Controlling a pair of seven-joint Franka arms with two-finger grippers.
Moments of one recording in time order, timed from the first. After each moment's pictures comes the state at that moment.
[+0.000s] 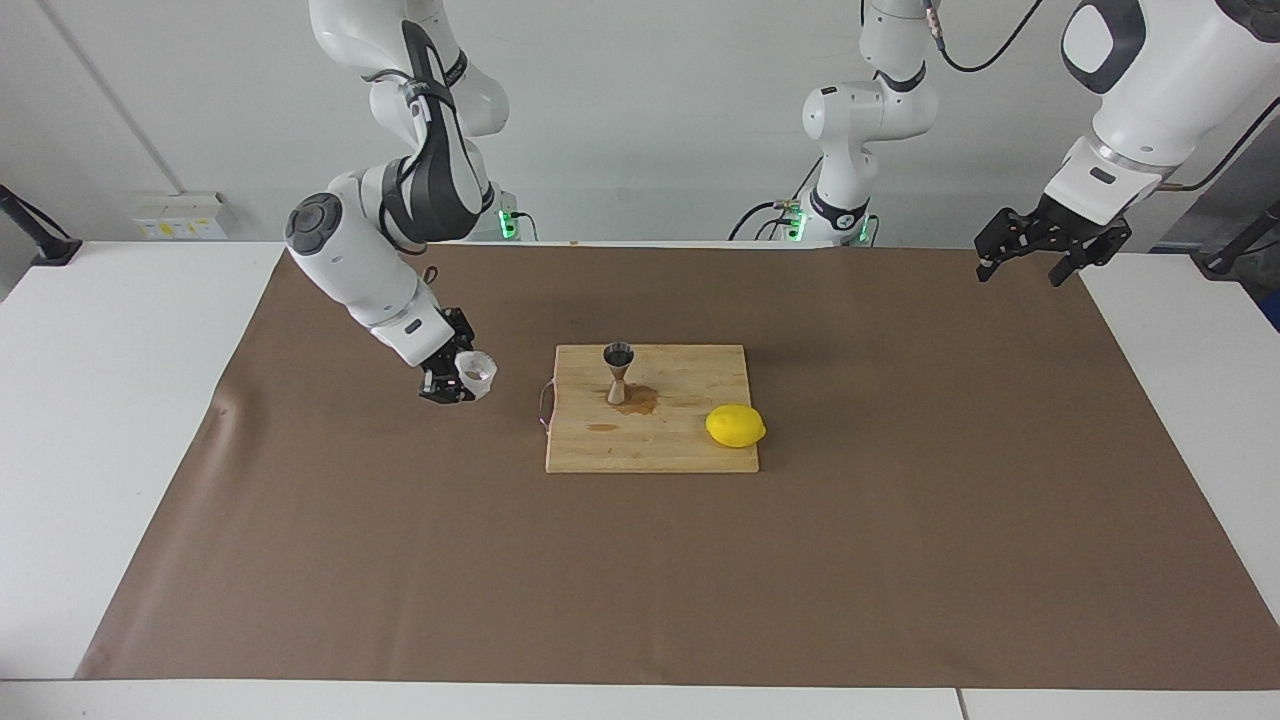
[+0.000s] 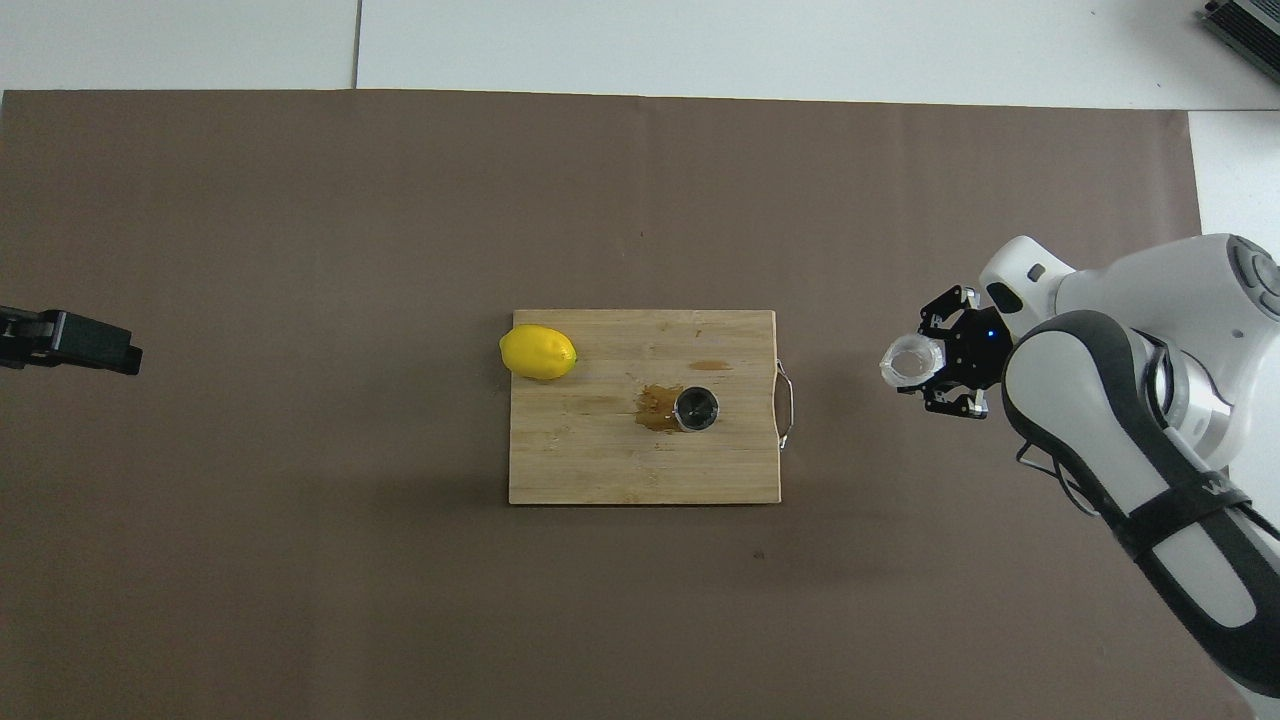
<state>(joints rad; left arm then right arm) 0.04 -0.05 -0.05 -1.66 -0.03 1.56 0.12 -0.16 0.17 0.16 -2.06 0.42 2.14 -1.73</state>
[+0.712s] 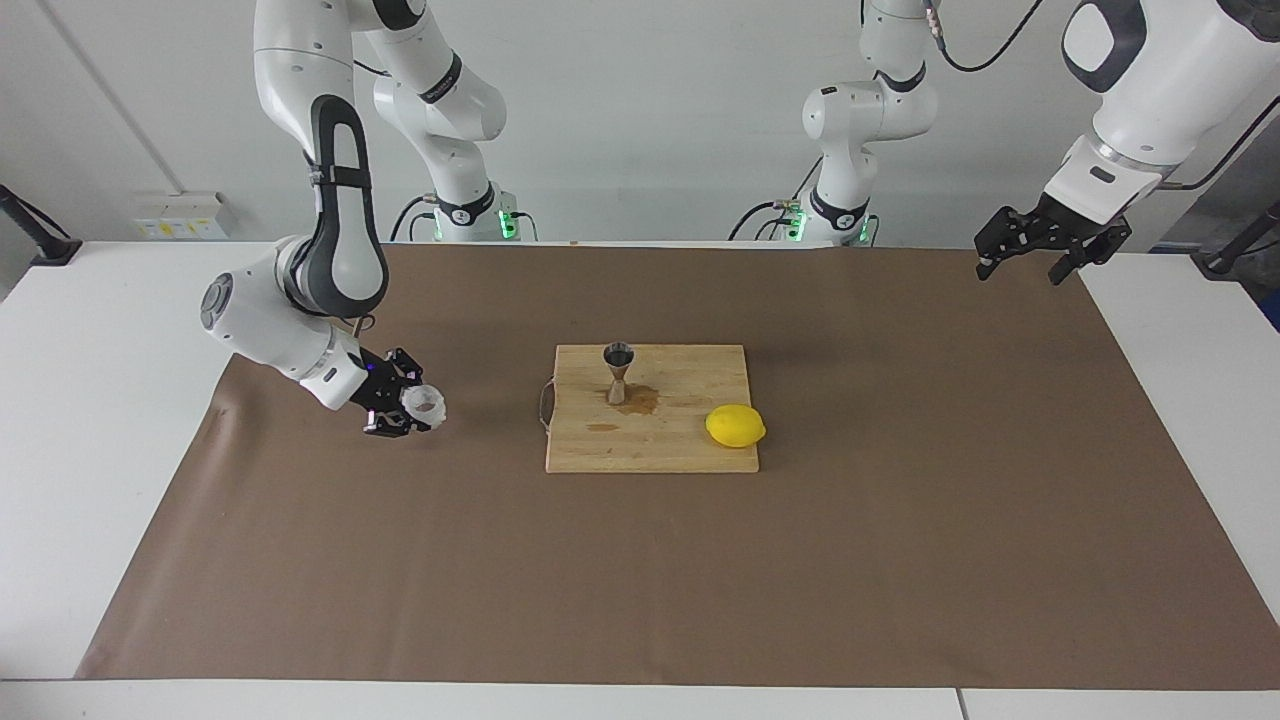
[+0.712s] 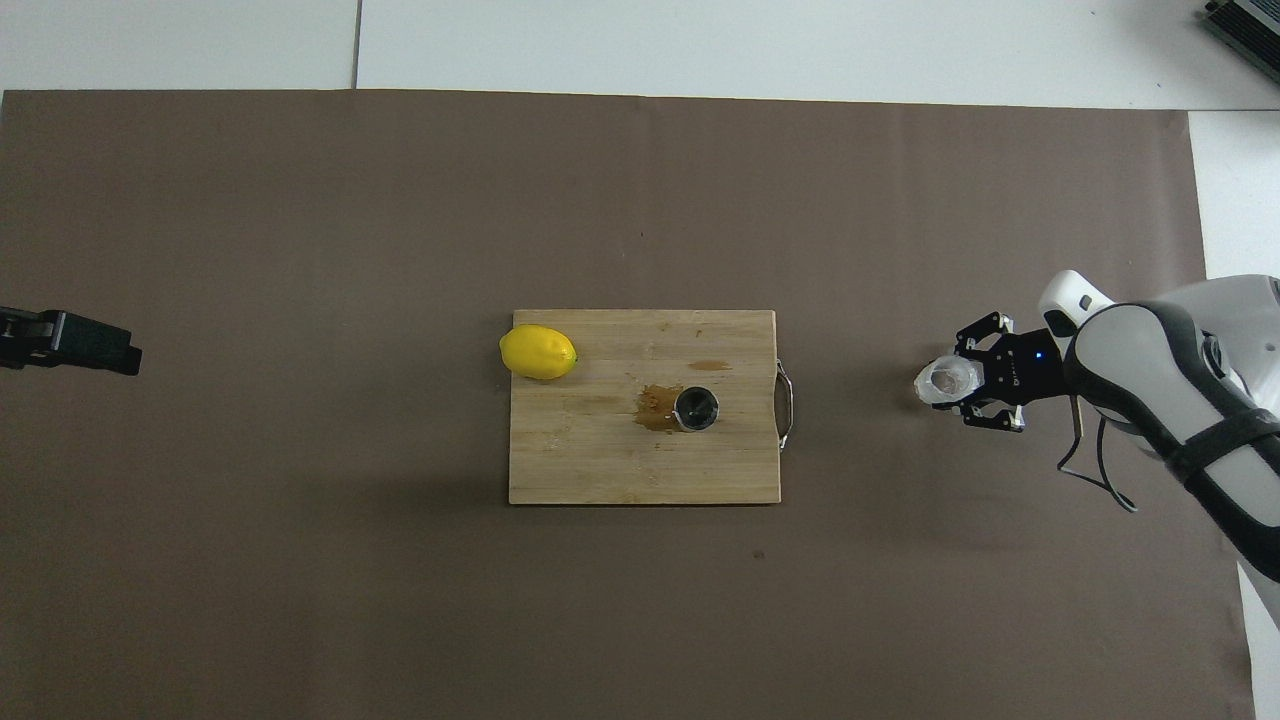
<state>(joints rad) 0.04 -0.05 -0.05 -1.66 -0.03 1.55 0.12 -0.32 0.30 0.16 -2.08 0.54 2.14 -1.99</state>
